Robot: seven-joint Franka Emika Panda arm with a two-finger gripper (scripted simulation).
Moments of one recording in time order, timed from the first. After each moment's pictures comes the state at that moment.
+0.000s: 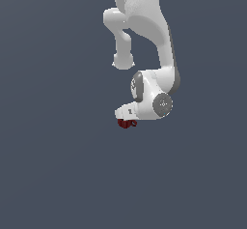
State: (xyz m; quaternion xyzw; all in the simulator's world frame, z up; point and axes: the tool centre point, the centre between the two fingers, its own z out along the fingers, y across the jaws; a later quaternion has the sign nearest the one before) arm -0.077 0.044 0.075 0.95 0.13 -0.28 0.10
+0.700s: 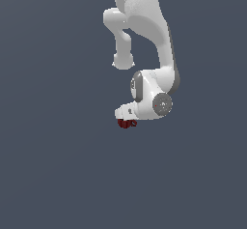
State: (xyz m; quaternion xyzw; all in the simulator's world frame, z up) arm -0.076 0.044 0.075 0.95 0.13 -0.28 0.10
